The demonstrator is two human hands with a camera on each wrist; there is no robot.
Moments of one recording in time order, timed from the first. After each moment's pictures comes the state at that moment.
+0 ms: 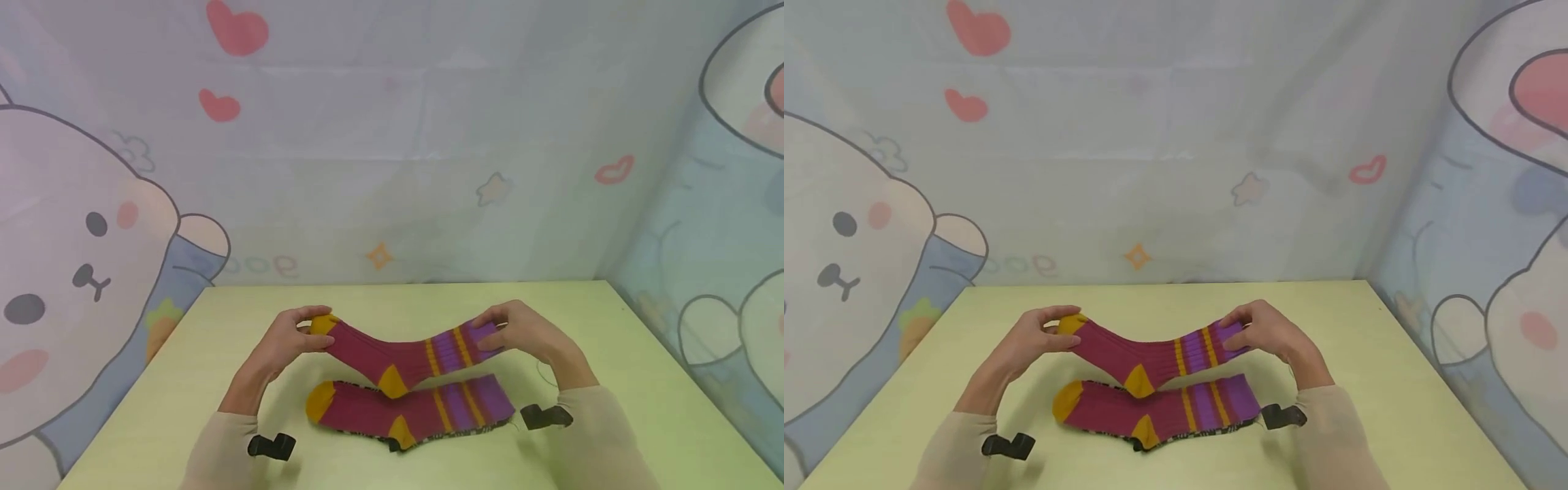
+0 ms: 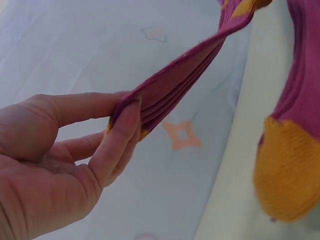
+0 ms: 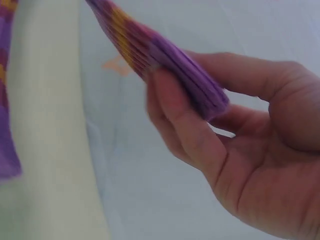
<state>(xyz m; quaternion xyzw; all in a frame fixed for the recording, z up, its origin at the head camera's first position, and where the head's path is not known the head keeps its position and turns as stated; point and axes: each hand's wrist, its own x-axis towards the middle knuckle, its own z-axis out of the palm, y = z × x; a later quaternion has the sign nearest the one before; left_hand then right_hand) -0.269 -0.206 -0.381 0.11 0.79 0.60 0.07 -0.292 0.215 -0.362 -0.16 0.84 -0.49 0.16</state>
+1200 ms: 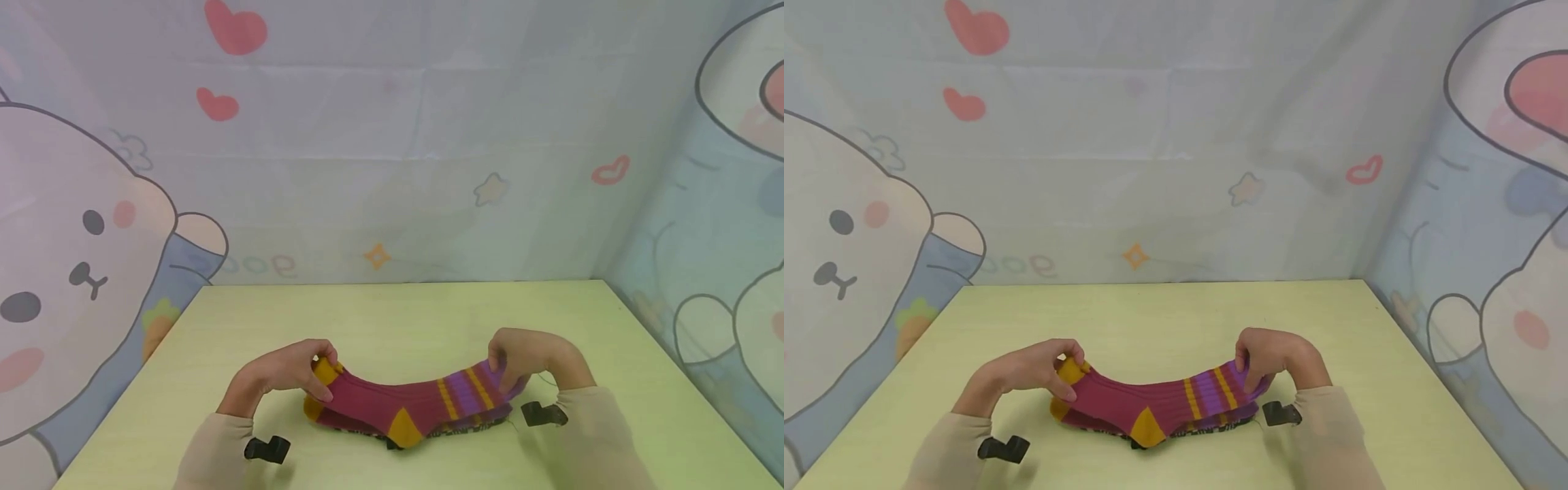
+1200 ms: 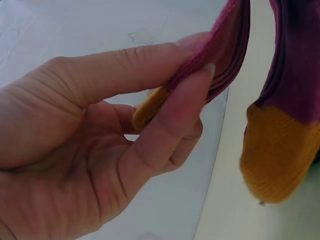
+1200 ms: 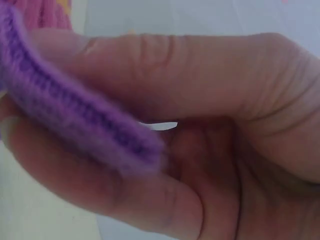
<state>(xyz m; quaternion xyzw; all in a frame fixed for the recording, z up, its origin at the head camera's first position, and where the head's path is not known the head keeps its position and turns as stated) -0.253 -0.199 -0.382 0.19 0.84 0.45 0.24 -0.270 0.213 -0.364 -0.20 0.89 -0.32 0.25</state>
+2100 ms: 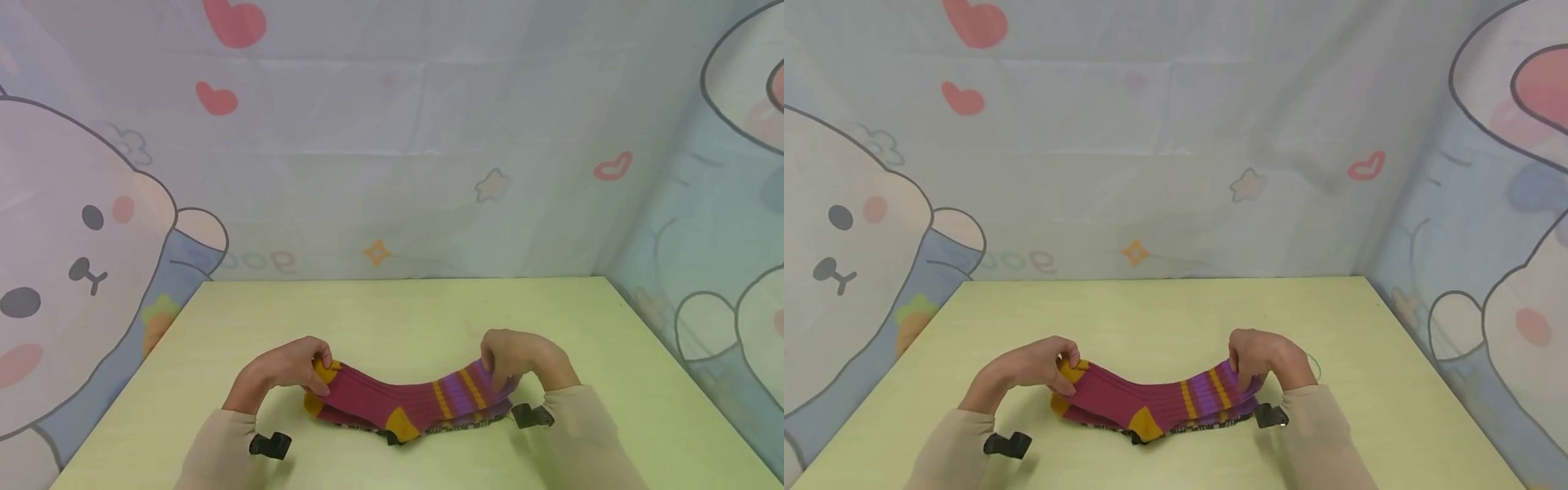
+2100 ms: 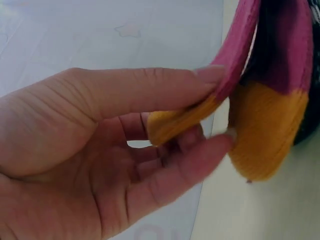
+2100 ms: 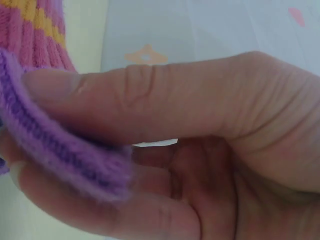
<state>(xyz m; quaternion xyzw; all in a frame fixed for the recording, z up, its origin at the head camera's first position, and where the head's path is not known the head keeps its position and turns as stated) -0.255 -0.198 -0.391 0.18 0.87 0.40 0.21 -0.268 0.194 -0.370 -0.17 0.92 -0.25 0.24</state>
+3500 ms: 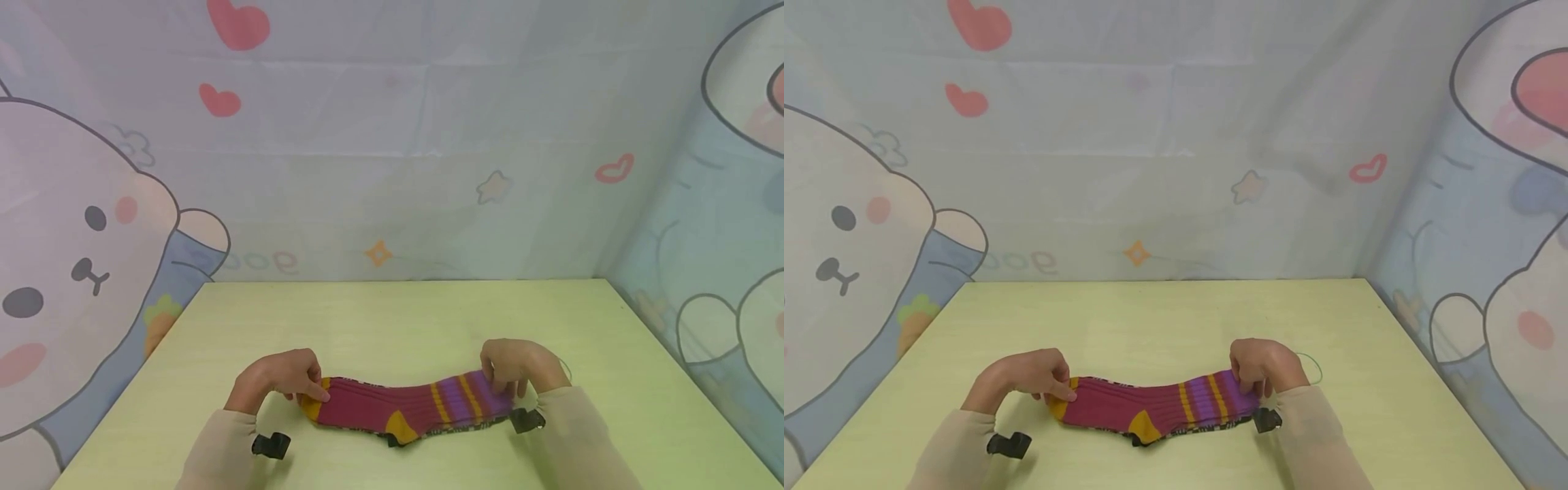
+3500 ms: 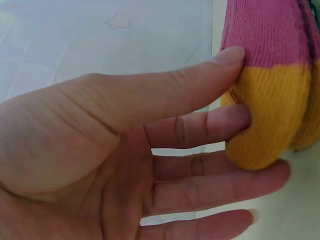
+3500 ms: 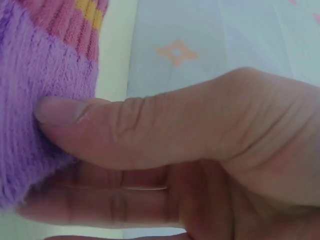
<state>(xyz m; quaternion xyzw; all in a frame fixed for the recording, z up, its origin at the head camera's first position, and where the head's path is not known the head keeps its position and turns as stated) -0.252 -0.206 -0.398 0.16 0.92 0.27 0.23 -0.274 0.193 -0.385 -0.16 0.93 -0.20 0.26</state>
